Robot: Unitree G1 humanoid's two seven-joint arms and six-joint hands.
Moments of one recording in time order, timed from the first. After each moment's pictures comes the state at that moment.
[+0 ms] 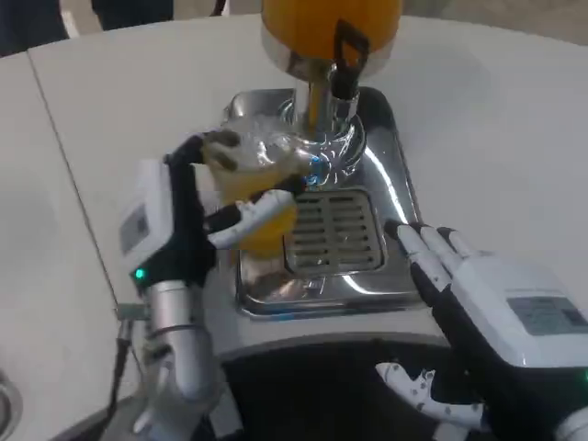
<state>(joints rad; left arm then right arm) -0.71 0.18 -0.15 0.79 0.50 -0.30 0.75 0.09 -0.07 0.12 -0.86 -1.26 0.07 0.65</state>
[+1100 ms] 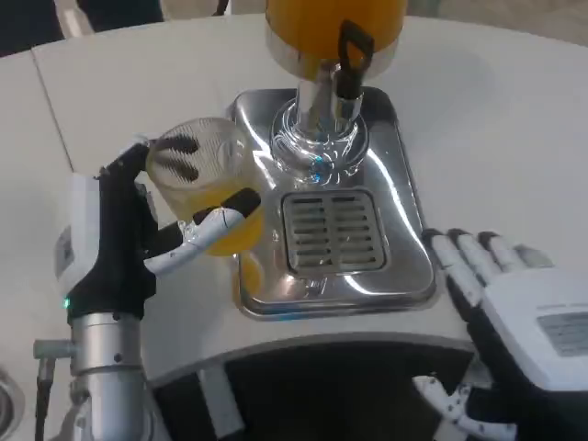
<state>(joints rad) -0.40 0.26 -0.04 0.29 0.40 -0.33 0.50 0.19 -0.10 0.09 -0.92 -1.38 0.03 0.60</state>
